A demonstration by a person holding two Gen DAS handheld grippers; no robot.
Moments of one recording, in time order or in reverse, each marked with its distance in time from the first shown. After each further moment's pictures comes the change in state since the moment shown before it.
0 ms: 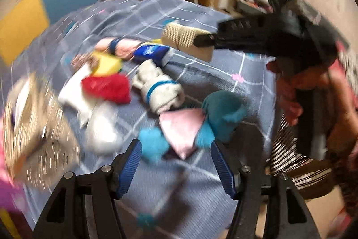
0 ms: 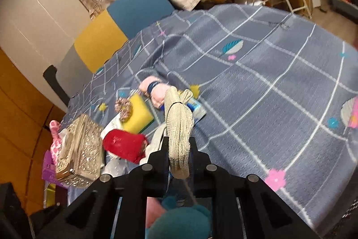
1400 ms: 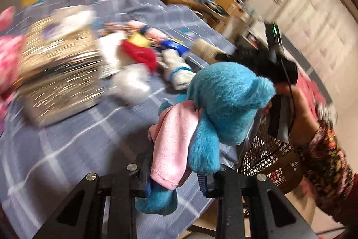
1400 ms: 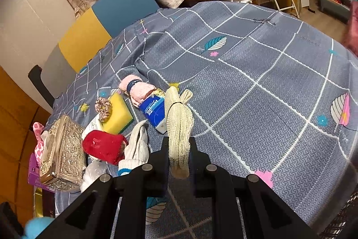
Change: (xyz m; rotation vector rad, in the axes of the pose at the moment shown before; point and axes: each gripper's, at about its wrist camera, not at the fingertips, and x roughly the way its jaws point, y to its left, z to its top) left arm -0.042 0.058 -0.079 -0.231 -0.089 -0.206; right arm 0.014 -0.015 -0.001 0.015 0.024 -0.087
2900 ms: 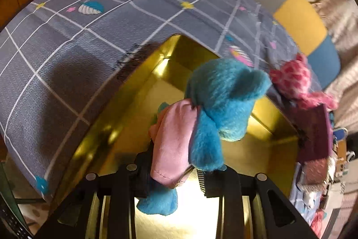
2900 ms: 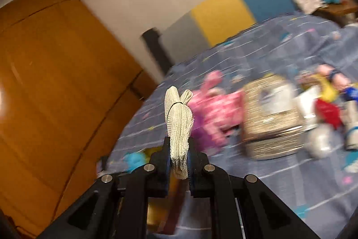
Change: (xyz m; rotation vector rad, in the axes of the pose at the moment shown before) left arm -0.257 0.370 -0.194 -1.065 -0.211 0.541; right arm -0.093 0.341 -0.138 -0.304 0.069 0.623
